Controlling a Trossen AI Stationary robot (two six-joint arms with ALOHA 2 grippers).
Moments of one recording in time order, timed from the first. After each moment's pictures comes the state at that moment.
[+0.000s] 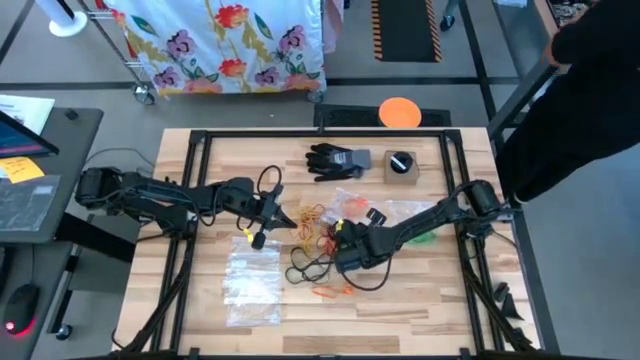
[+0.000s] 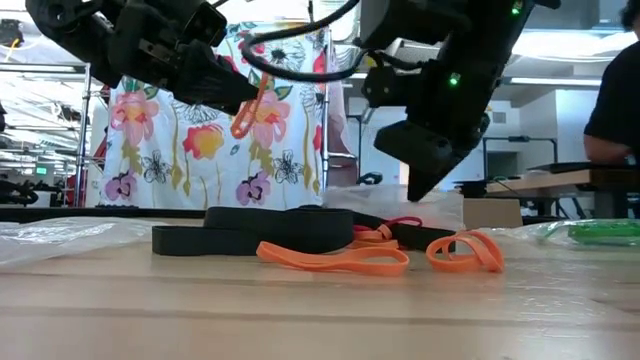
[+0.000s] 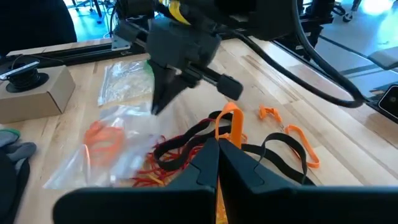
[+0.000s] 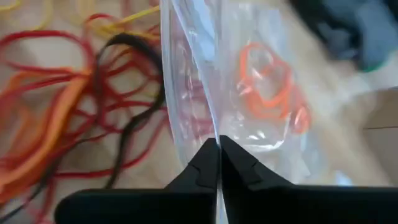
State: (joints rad) left arm 0.10 1.21 0.45 0.45 0.34 0.20; right arm 0.30 1.95 1.30 -0.86 0.67 0.86
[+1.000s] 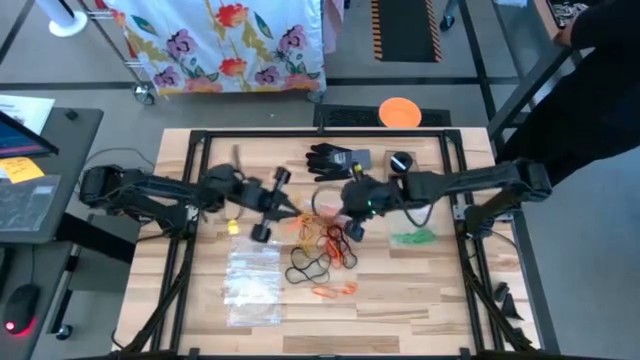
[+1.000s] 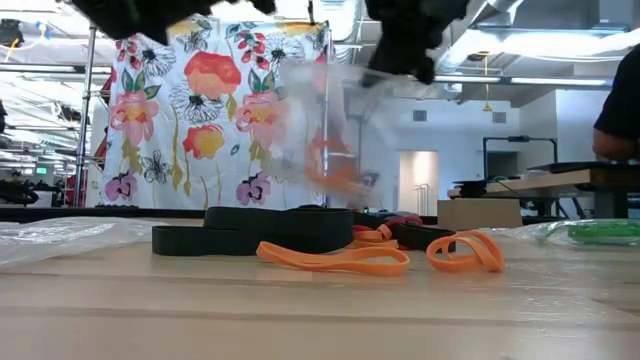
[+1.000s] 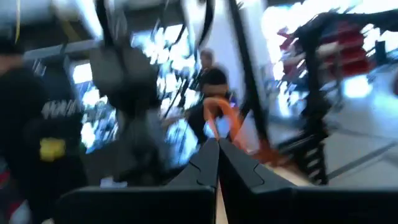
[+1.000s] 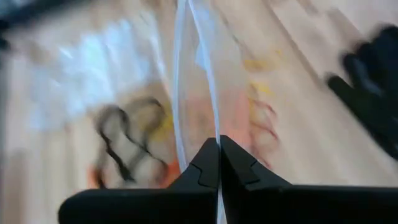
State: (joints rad) left arm 0.09 1.30 0.67 0.85 0.43 0.19; right arm 0.02 1.51 1.20 -0.45 0.06 0.39
